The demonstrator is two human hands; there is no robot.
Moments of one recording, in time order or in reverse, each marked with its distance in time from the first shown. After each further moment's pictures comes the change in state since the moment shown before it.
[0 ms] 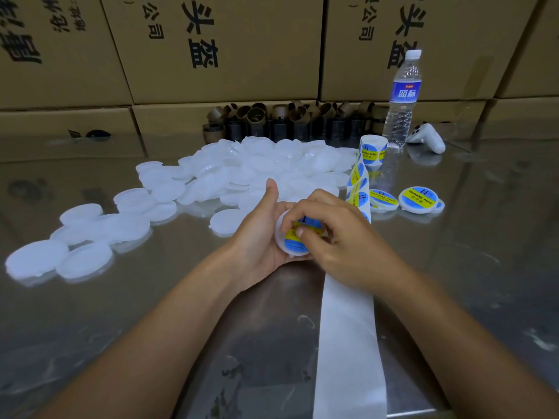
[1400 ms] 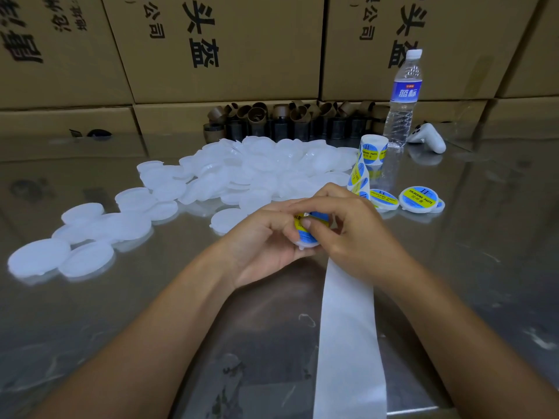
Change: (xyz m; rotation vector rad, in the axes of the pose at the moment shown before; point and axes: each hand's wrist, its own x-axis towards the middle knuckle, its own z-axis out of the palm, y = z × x) left_hand -0.004 0.000 -0.004 -0.051 -0.225 0.100; right_hand 0.003 0.007 -0.005 0.025 0.069 0.049
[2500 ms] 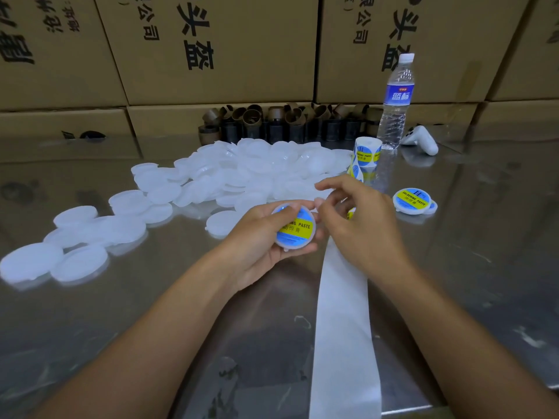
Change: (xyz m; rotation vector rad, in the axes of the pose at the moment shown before) left_hand 0.002 -0.003 0.003 0.185 0.339 0.050; right_hand 0.002 0.012 -0.001 -0.036 0.322 0.160
